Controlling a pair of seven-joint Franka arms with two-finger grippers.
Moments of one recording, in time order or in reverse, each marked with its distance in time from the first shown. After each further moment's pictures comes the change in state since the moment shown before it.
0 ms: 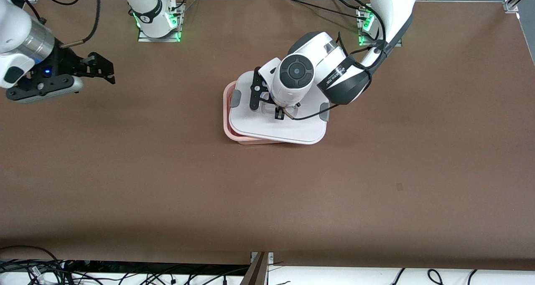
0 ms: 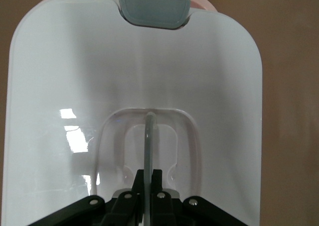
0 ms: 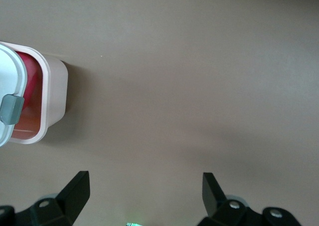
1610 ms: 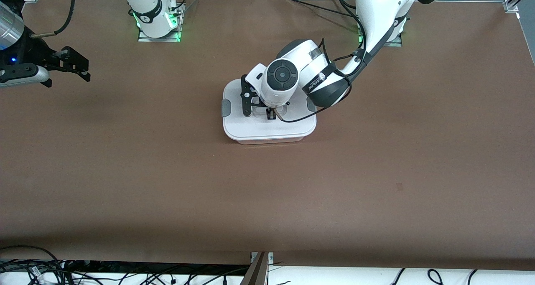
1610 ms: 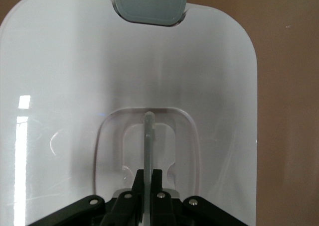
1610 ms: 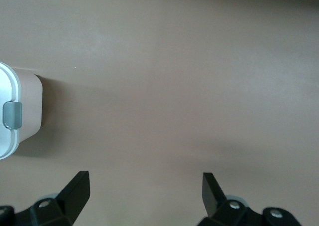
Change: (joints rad) left arm -0.045 0.046 0.003 -0.036 0.004 0.107 -0.188; right arm -0.188 -0.101 0.146 -0.103 -0.070 0.086 0.009
